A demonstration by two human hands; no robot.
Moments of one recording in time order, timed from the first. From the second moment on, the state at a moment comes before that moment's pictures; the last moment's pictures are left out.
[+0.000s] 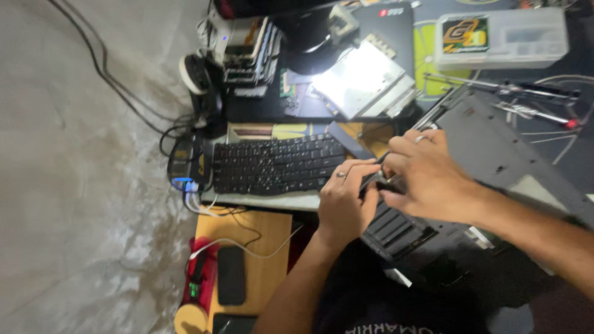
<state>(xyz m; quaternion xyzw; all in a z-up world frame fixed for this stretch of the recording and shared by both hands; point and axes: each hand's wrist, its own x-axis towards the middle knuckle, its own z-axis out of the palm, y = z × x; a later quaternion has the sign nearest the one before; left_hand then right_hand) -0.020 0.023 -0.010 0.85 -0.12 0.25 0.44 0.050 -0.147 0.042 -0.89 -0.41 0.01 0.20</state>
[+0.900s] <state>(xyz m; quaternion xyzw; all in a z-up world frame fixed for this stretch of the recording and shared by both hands) -0.013 0.013 -0.030 0.88 -0.08 0.24 0.39 0.353 -0.382 0.091 -0.76 -0.07 -0.27 0.59</state>
